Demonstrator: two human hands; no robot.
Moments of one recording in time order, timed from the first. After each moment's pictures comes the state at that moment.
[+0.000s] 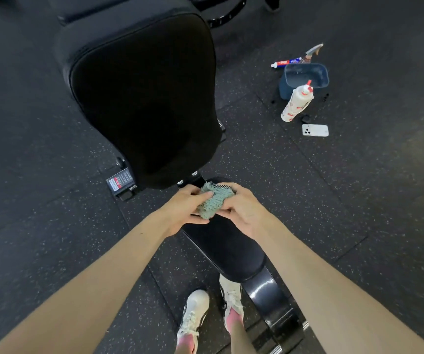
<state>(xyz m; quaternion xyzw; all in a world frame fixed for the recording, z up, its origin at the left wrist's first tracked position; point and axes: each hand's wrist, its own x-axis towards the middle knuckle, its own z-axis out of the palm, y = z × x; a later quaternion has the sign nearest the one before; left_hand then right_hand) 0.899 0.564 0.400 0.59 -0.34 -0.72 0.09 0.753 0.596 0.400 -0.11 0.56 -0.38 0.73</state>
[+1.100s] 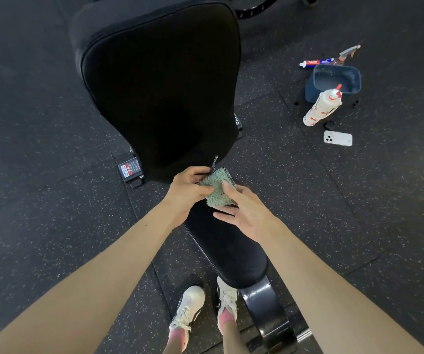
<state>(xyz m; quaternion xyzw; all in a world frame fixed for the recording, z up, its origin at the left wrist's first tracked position) 0.896 0.546 0.394 0.62 -0.32 -0.66 0.27 0.750 0.577 0.383 -0.06 0.58 -0.32 0.75</state>
